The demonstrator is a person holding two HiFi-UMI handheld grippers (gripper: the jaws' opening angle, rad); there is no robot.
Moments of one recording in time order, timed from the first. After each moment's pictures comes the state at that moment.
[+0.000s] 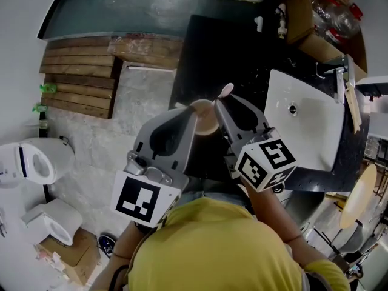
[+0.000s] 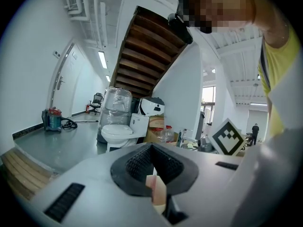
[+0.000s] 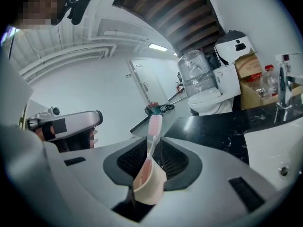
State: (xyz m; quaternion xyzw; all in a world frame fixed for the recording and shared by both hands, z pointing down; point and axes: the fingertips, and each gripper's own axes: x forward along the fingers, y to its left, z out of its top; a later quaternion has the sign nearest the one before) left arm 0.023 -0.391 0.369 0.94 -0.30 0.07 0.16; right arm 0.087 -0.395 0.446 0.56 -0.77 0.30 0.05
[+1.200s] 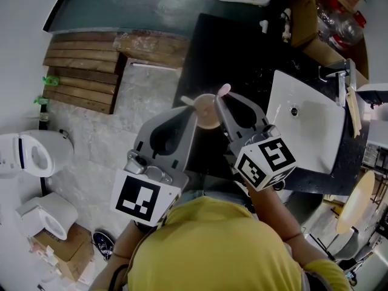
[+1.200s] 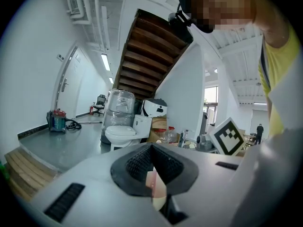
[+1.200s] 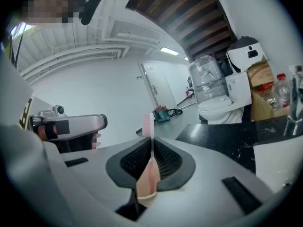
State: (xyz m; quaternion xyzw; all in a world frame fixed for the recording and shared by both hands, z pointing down) left arm 0.007 -0.379 0.365 0.93 -0.32 0.06 0.16; right arm 0.064 -0.394 0.426 0.53 -0.81 0.24 0.05
